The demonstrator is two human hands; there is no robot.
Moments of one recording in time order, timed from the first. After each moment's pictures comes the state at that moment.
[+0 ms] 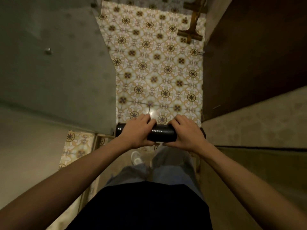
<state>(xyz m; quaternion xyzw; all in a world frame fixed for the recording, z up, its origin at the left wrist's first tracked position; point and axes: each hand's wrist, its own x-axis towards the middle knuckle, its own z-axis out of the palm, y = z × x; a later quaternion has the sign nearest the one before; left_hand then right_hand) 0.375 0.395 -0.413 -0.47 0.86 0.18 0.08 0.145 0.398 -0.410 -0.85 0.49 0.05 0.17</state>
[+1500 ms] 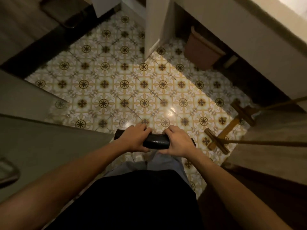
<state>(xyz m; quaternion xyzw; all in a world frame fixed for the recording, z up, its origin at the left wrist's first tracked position) 0.480 -0.433 -0.477 -0.67 0.69 0.29 0.06 0.285 -0.553 -0.471 -0.92 0.24 0.19 0.23</state>
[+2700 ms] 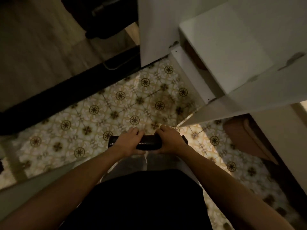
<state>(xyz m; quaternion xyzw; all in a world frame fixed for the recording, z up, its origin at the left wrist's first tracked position) 1.081 -0.749 -0.509 -0.79 0.51 0.35 0.05 0.954 -0.931 -0.514 -0.94 0.07 0.23 0.23</state>
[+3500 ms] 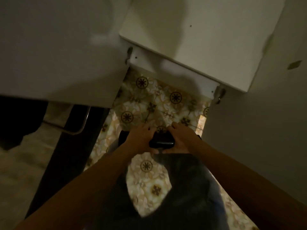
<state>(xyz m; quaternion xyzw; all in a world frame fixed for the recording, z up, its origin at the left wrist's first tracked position) 1.383 -1.140 -0.718 -0.58 0.70 0.38 0.17 1.183 -1.210 -0.713 -0.85 0.33 0.26 0.32</state>
